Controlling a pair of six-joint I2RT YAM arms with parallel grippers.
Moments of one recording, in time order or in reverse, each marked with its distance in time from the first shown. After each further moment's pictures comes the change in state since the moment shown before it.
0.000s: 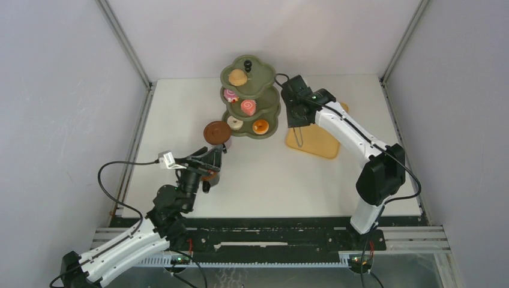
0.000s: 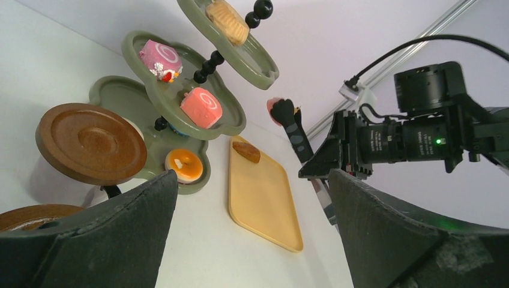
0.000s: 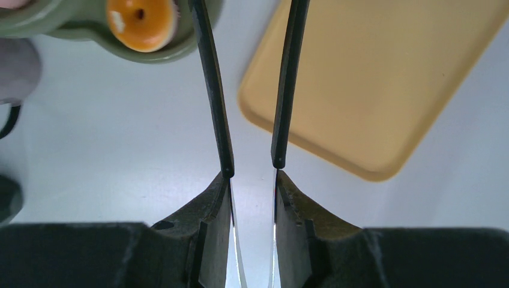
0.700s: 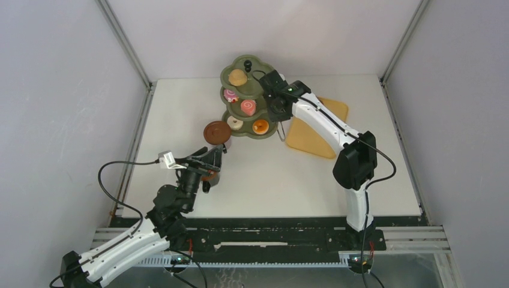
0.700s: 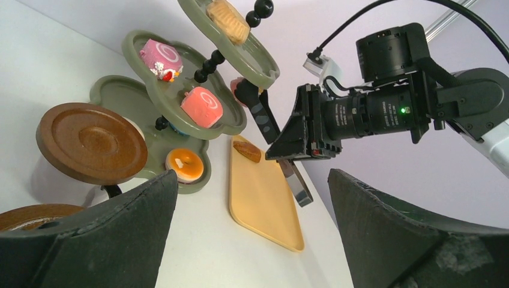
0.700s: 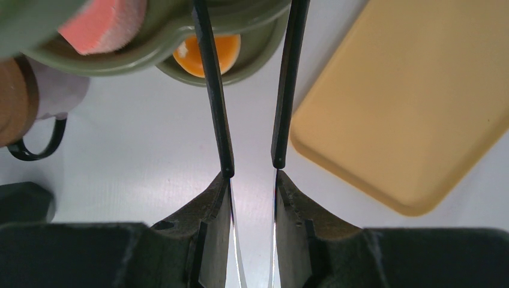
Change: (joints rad) left arm 0.000 0.002 0.000 -0.001 0.000 0.001; right arm 0.106 0.245 0.314 -0.087 -0.001 0.003
